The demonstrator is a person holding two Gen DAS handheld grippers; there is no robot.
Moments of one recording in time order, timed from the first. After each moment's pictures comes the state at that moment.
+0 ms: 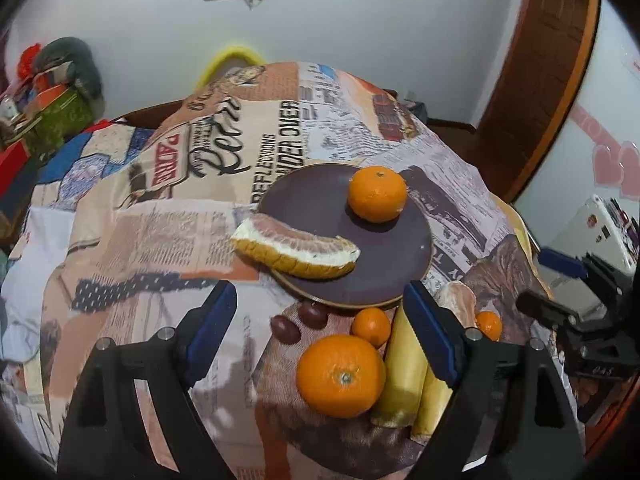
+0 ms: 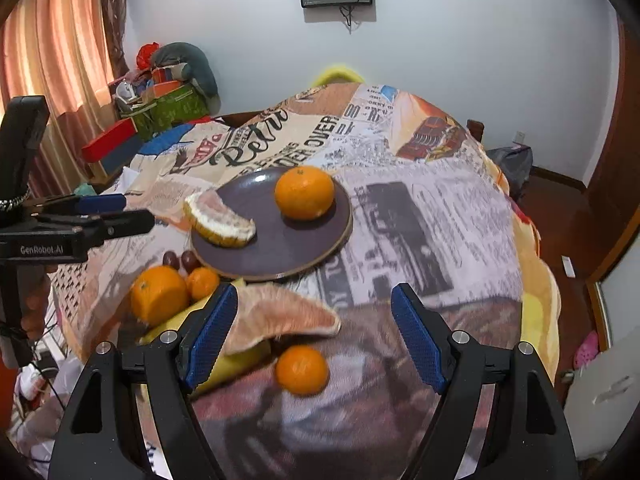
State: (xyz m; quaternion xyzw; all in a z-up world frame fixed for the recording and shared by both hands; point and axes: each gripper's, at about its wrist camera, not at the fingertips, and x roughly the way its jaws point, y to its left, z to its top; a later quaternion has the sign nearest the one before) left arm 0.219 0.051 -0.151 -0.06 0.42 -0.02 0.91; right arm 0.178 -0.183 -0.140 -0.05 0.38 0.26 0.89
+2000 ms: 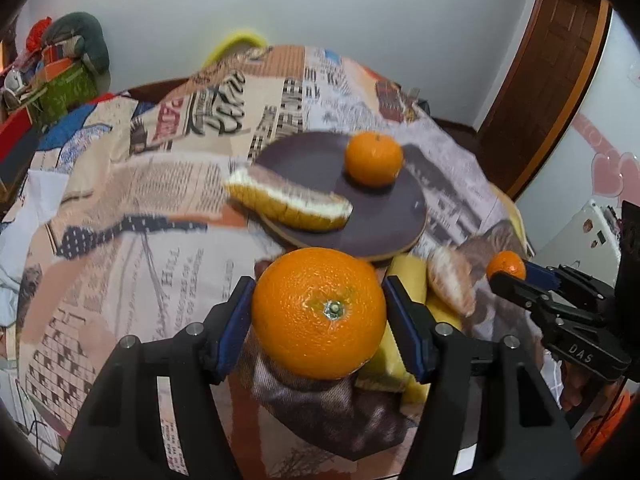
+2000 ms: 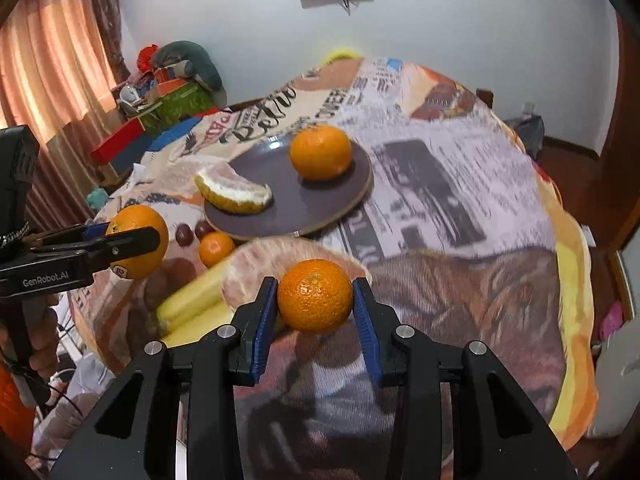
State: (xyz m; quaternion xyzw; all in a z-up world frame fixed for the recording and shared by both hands) left arm 0.192 0.040 -0.174 -0.09 0.42 -0.03 0.90; right arm 0.165 -0.180 -0.162 -0.01 0.40 0.27 0.87
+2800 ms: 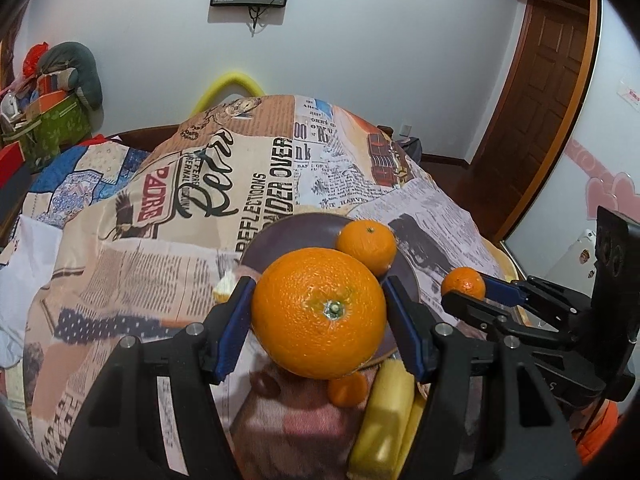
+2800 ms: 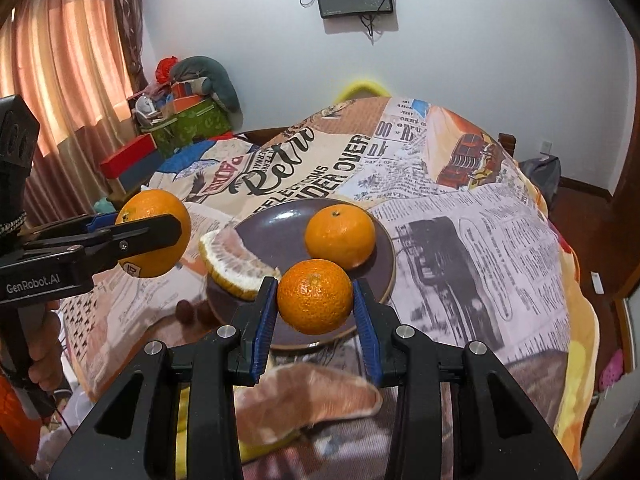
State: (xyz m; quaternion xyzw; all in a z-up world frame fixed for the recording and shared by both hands) left arm 0.252 0.044 -0.138 -0.08 0.36 -0.03 0.93; right arm 0.221 -0.147 -0.142 -0.02 0.36 0.30 0.88
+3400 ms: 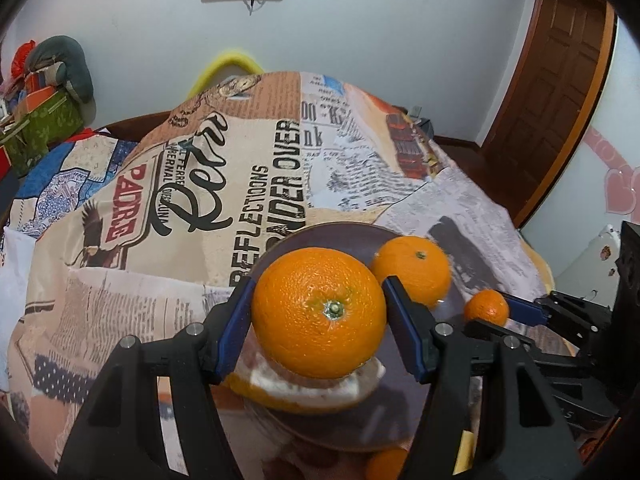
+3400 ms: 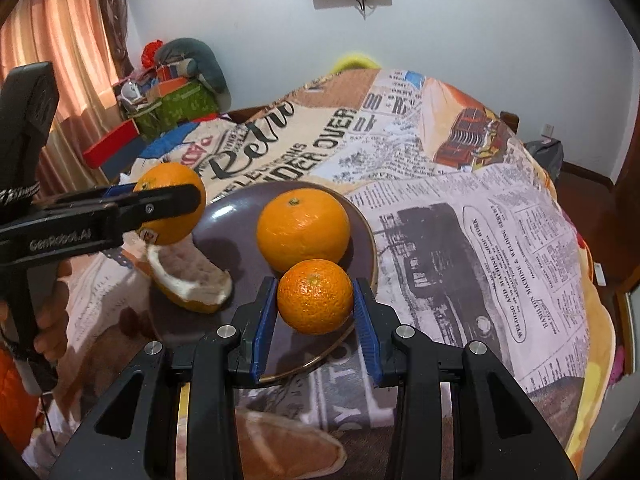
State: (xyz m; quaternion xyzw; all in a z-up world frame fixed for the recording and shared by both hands) left arm 0.338 0.058 -0.181 -0.07 0.40 -0.03 0.91; right arm 0.264 -0.143 -0.174 -0.03 0.40 0.29 0.87
